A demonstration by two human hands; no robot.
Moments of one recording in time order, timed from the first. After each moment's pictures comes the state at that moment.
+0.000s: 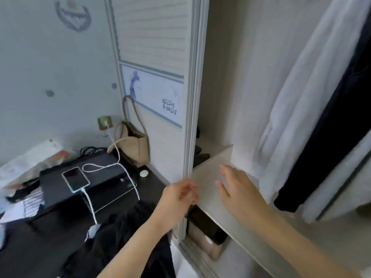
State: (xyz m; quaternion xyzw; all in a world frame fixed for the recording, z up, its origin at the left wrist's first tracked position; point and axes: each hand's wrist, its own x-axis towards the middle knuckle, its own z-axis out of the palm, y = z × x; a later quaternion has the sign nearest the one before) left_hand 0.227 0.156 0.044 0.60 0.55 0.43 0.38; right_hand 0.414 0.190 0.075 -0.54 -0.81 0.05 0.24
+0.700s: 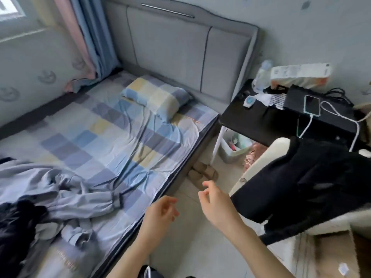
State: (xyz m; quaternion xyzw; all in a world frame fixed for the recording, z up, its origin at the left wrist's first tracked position) left_hand 0.278 -0.423 -0.141 -0.06 0.84 0.53 0.13; right_hand 0.263 -0.239 -0.095 -0.04 -0.93 0.36 -0.10
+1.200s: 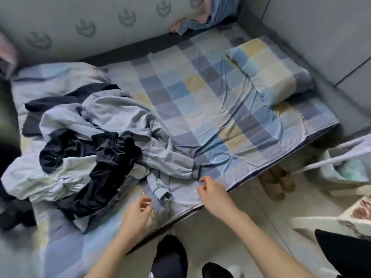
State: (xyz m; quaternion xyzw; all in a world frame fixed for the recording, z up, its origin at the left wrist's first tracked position) left_hand 0.336 -0.825 -0.260 -0.42 0.76 0.46 0.14; right_hand 0.183 -0.632 -0.214 0.13 -0.89 0.27 -0.36
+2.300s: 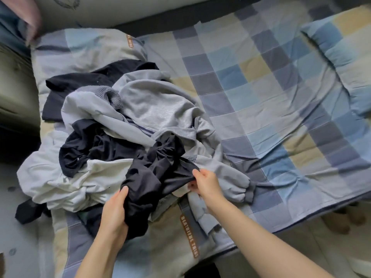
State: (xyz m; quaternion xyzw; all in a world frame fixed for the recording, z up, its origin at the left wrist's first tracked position) left_hand 0.309 -1.069 -0.383 -0.59 0.38 0.70 -0.12; right_hand 0.133 -0.927 -0.397 -0.13 -0.72 0.52 -0.44
